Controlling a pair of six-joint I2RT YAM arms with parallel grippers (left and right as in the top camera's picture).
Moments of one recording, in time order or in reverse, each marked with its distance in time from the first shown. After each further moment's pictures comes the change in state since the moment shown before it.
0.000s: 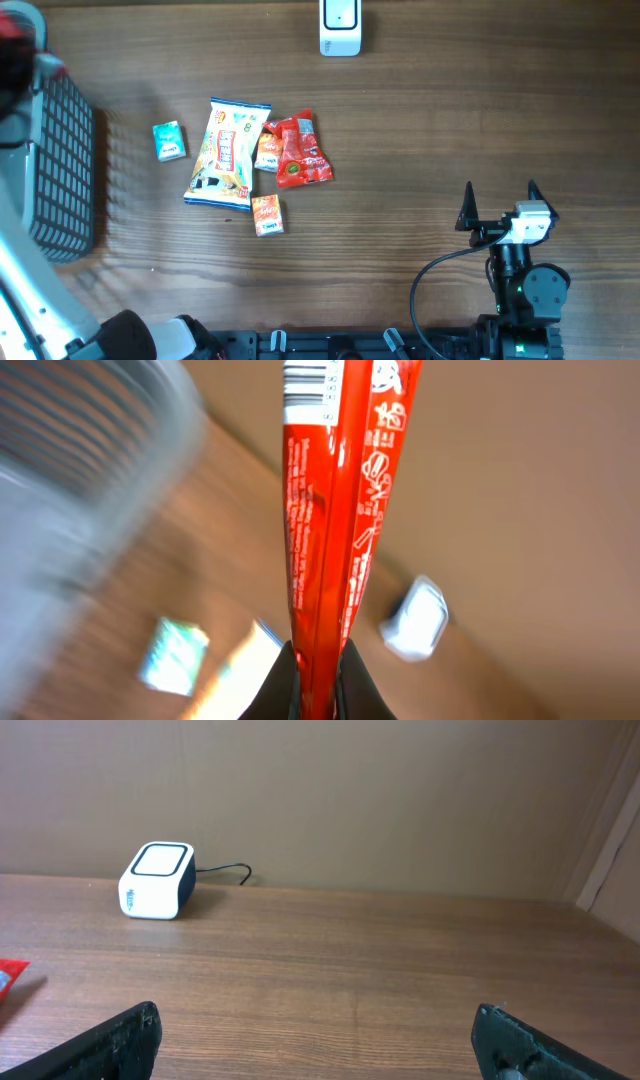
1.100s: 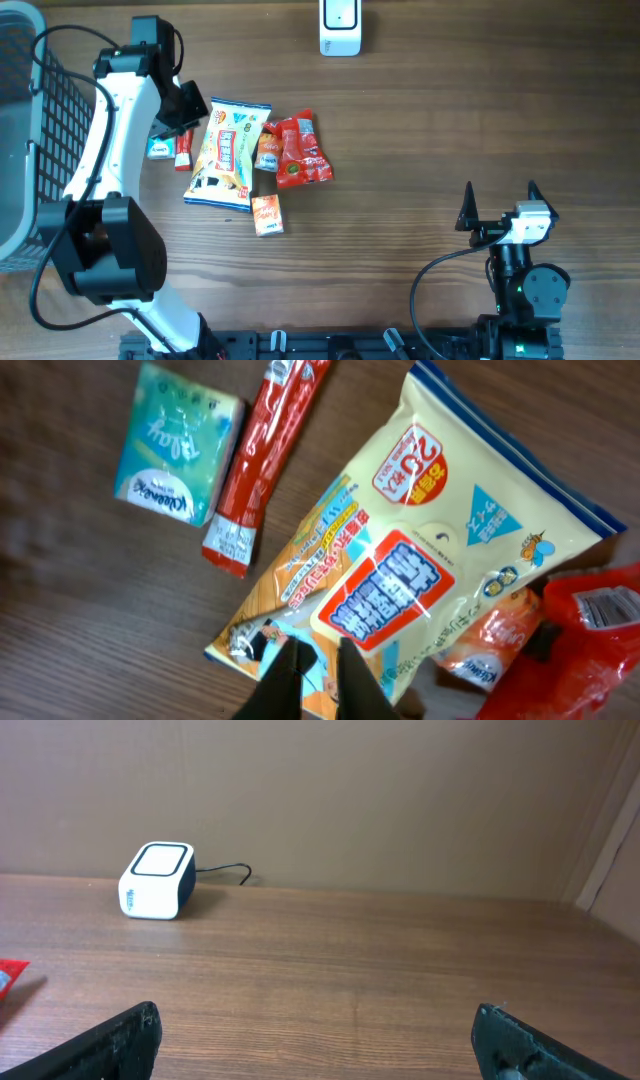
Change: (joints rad) left arm -0.443 0.354 -0.243 -0.111 -0.497 0.037; right arm 0.000 0.000 0.000 0.000 0.000 0.000
